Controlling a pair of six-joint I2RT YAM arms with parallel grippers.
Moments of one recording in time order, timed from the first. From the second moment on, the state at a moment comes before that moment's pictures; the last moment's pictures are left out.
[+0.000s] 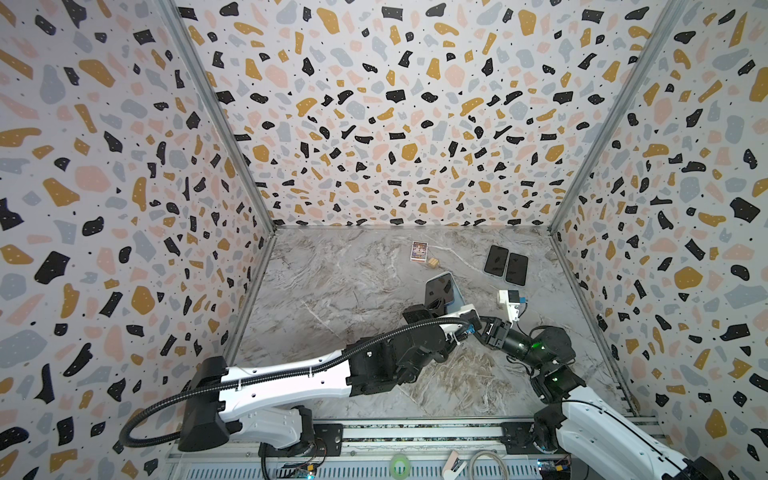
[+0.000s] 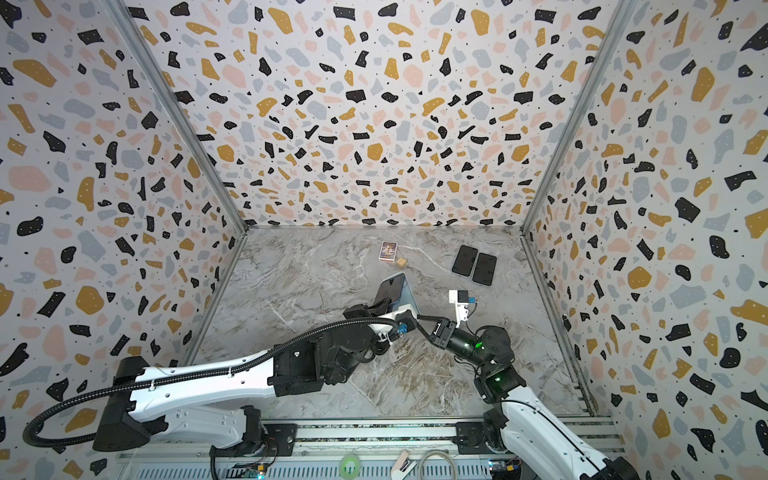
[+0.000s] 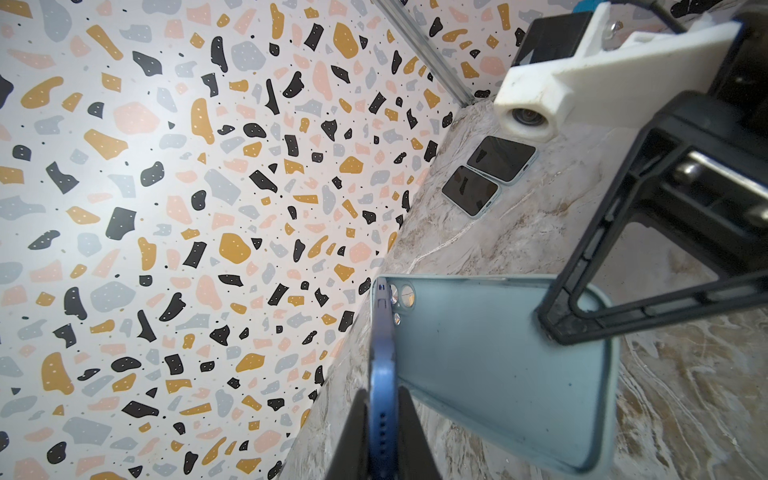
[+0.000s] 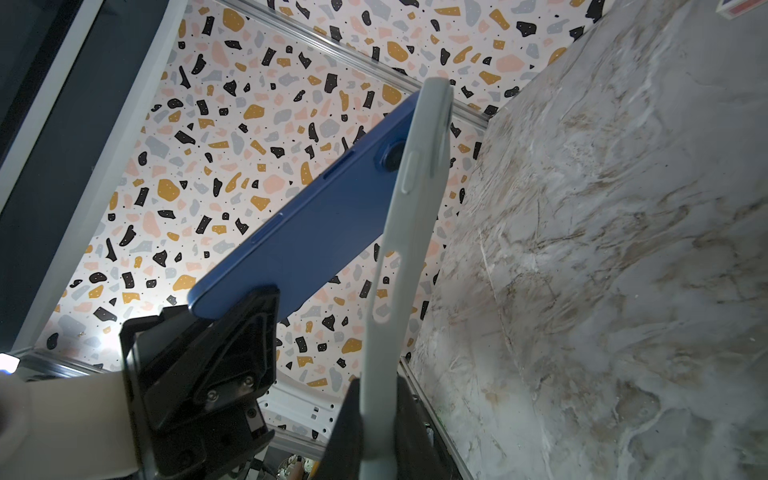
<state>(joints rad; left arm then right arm) -1.31 1.27 1.06 -0.11 -0.77 0.62 0.45 0.72 0.22 0.62 -0.63 1.23</state>
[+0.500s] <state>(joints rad) -1.33 1.20 1.04 -0.17 -0.73 0.60 0.45 0.74 0.22 0.58 -0.57 1.23</state>
